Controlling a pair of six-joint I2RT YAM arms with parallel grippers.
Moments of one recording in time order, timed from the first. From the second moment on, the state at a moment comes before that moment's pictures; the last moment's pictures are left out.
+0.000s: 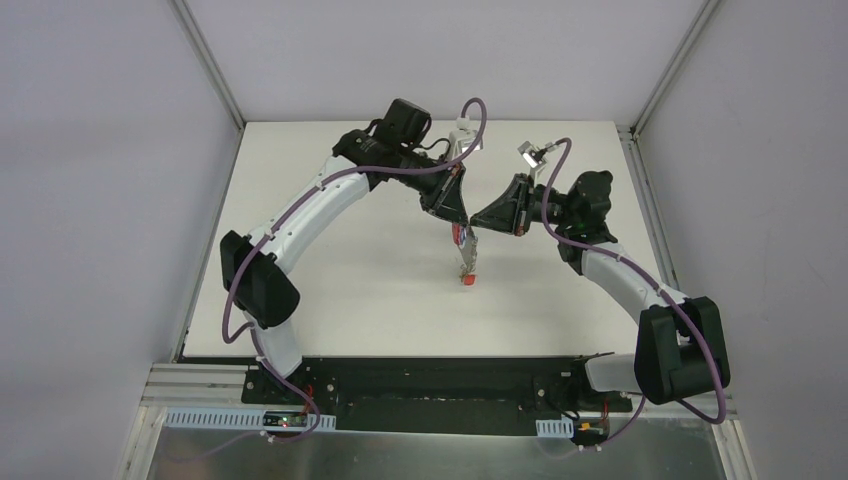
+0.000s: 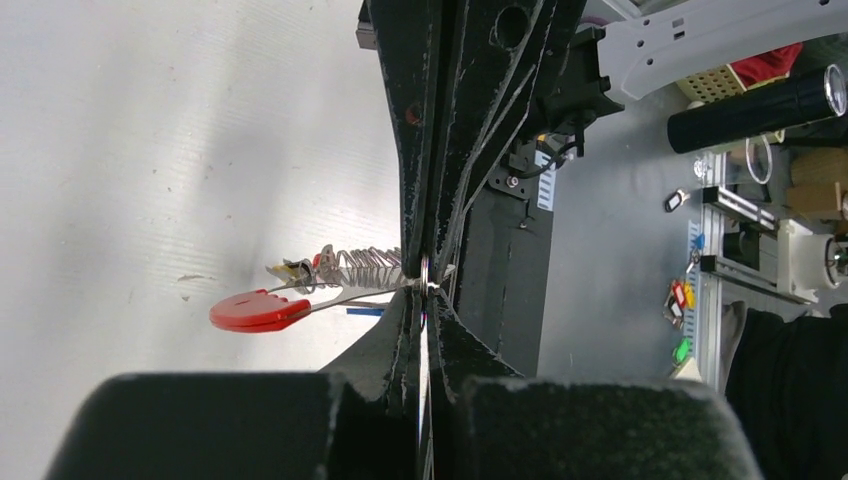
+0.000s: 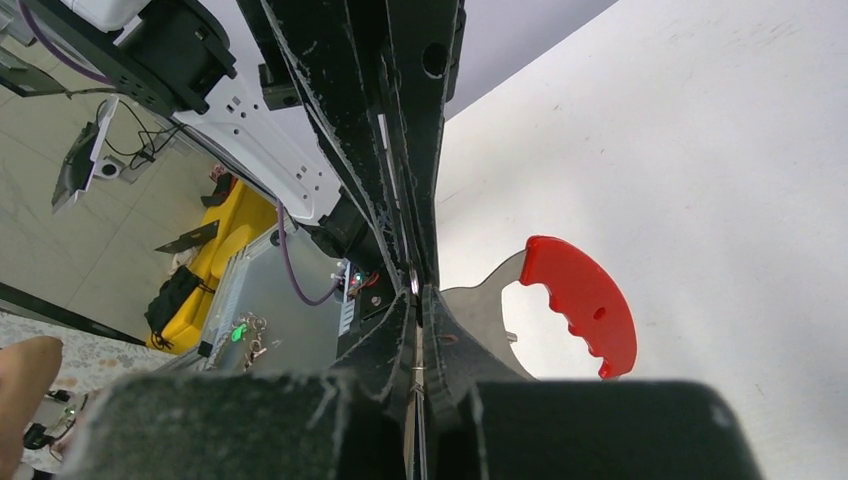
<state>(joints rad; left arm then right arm) -0.63 1.77 1.81 -0.81 0.92 0.04 0.26 1.33 0.77 0.72 -1.22 0.78</state>
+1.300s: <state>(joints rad) -0.71 1.96 2.21 -1.38 0.77 0.17 0.34 1.30 0.78 0.59 -1.29 0.63</state>
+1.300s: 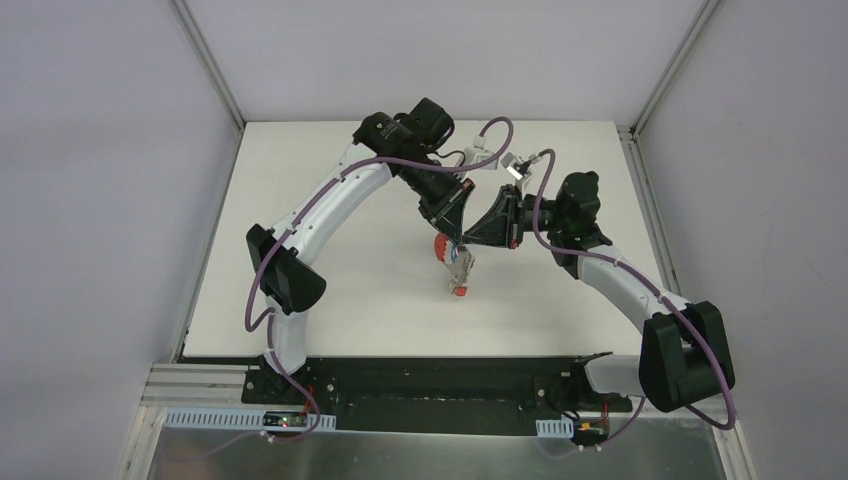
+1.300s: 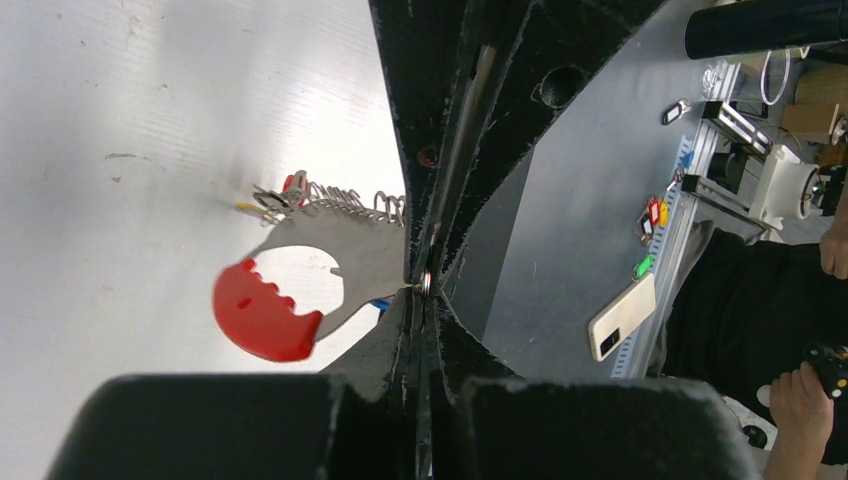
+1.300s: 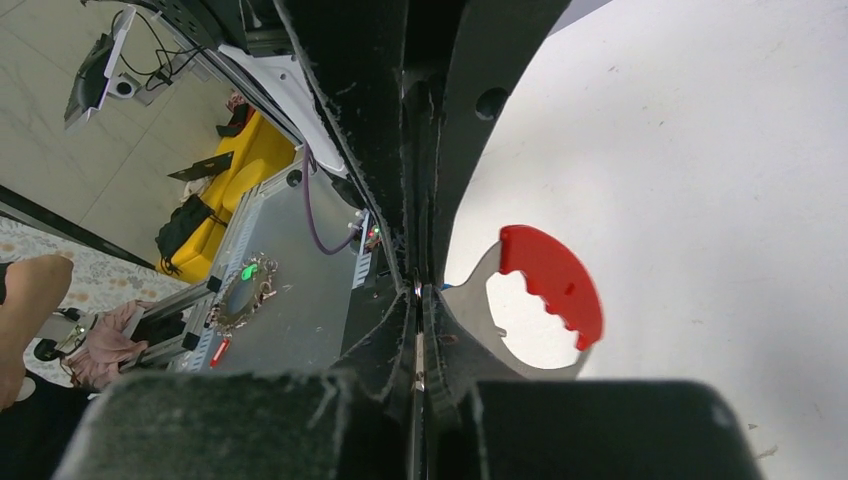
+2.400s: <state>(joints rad) -0.68 1.74 1.87 -1.01 0.81 0.29 0.31 1.31 0.78 0.65 -1.23 0.74</state>
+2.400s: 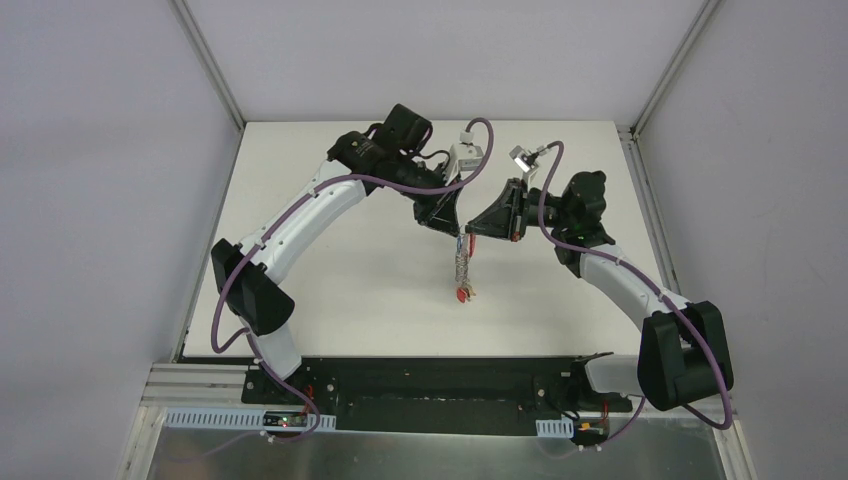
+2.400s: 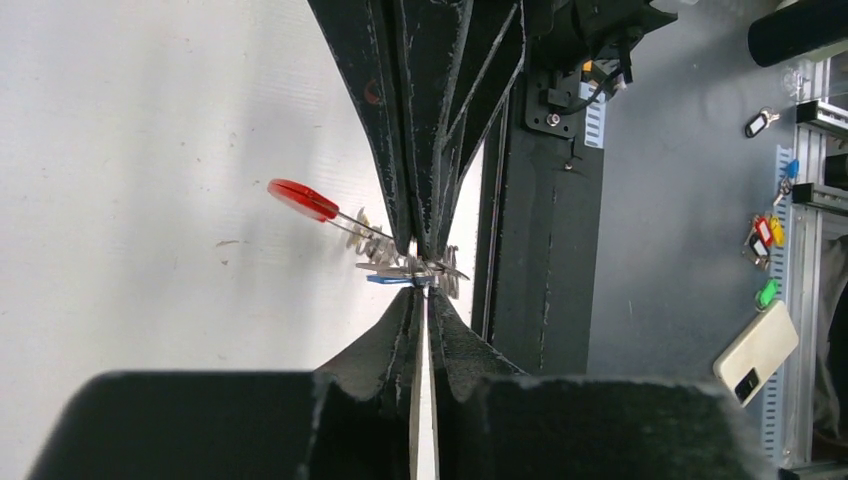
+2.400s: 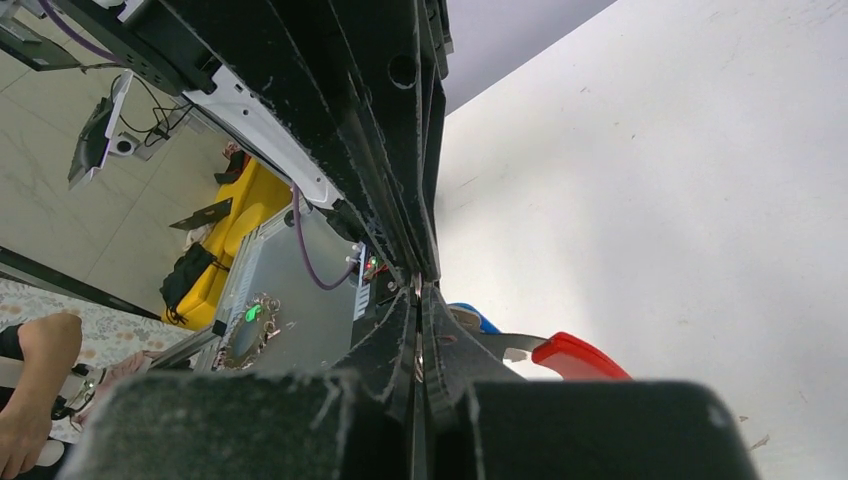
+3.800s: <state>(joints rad) -0.70 1.75 1.84 -0.97 0.76 0.35 0.28 1.33 0.78 0.65 -1.19 0.76</state>
